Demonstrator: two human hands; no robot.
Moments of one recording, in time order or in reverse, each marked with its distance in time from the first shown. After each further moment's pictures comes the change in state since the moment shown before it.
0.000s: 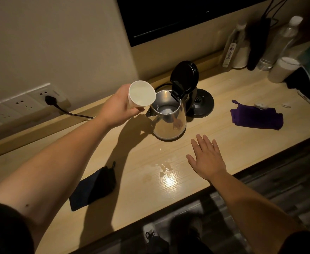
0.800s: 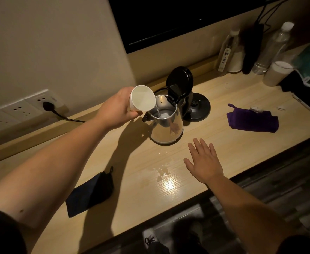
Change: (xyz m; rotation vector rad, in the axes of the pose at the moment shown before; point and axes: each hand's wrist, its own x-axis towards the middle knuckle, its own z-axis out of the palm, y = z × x) left_hand 0.012 0.006 -0.004 0.163 -0.015 0.096; right_hand -0.001 0.000 -0.002 0.017 -0.010 0.001
